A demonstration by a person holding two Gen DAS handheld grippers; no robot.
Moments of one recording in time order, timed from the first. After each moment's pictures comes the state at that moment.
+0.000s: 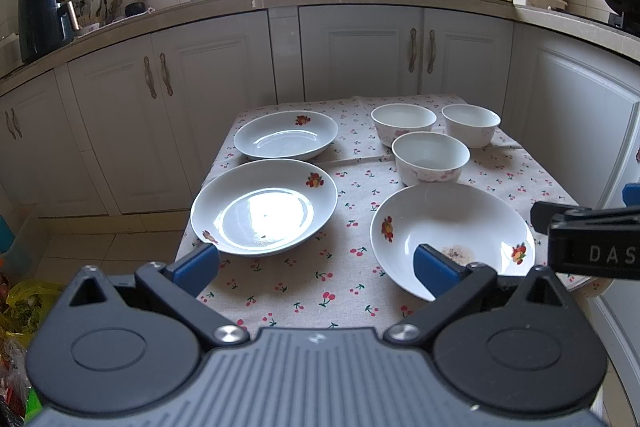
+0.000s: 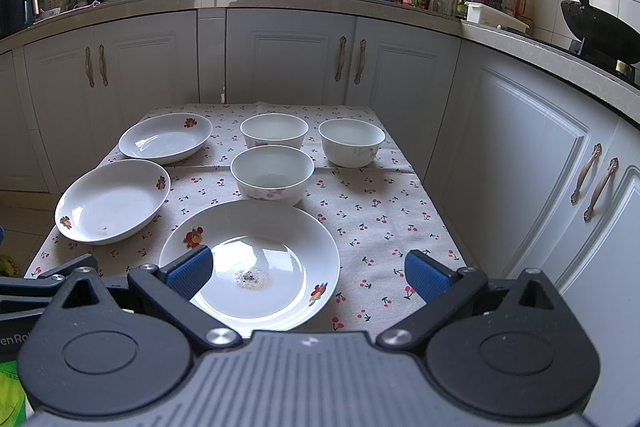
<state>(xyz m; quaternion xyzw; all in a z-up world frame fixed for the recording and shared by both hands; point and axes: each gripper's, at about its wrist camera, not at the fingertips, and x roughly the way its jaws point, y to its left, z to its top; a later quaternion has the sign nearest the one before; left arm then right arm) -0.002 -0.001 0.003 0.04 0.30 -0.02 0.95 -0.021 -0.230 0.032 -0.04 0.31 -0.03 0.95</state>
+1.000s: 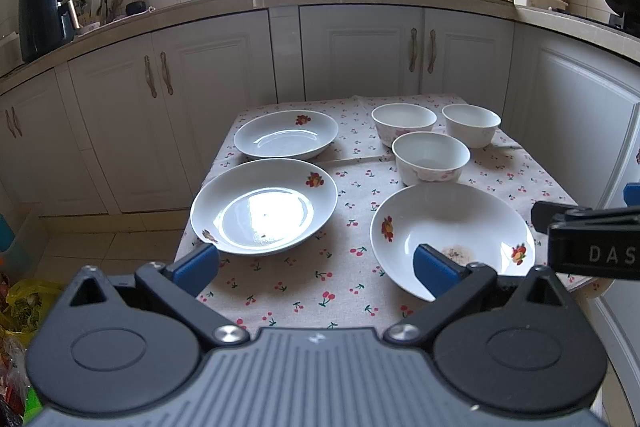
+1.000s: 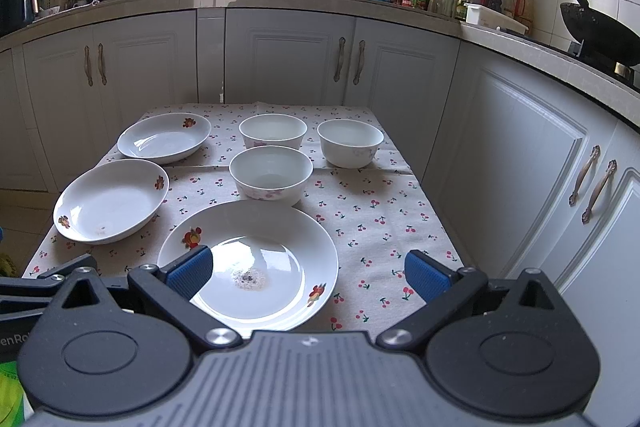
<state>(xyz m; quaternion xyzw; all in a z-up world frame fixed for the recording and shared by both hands) -0.003 -0.002 0.005 0.04 0.30 -0.02 0.95 -0.021 -0.229 0.032 -0.04 0.31 -0.03 0.95</state>
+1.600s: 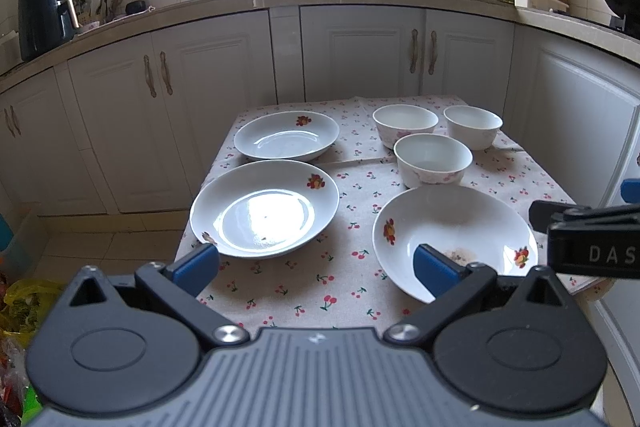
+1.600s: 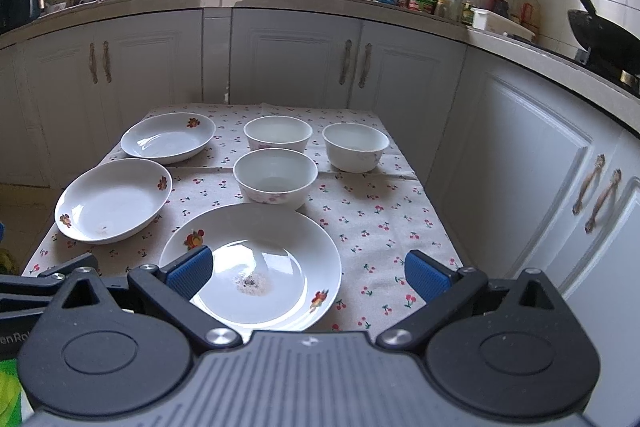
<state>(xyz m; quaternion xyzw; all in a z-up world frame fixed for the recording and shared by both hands) 0.000 -0.001 0.003 0.04 0.30 -0.01 0.95 -0.014 -0.226 0.033 -0.05 0.31 -0.02 0.95</state>
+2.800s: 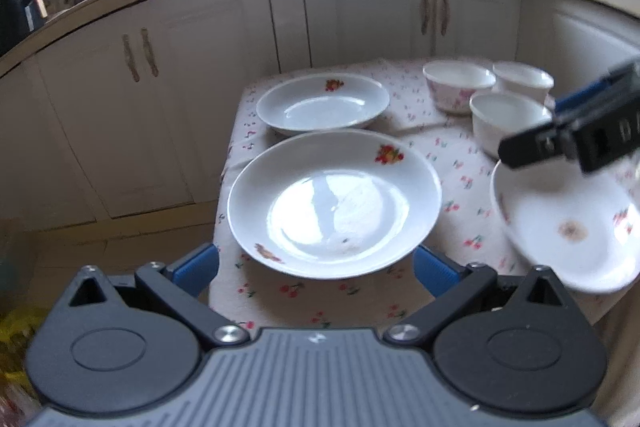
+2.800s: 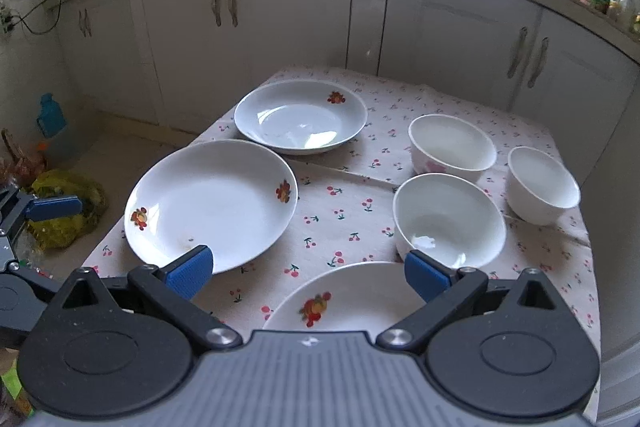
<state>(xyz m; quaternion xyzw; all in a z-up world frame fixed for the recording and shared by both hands) 0.098 0.086 -0.057 0.08 0.33 -0.06 0.94 0.132 -0.148 0.005 -0.09 0.39 0.20 0.89</state>
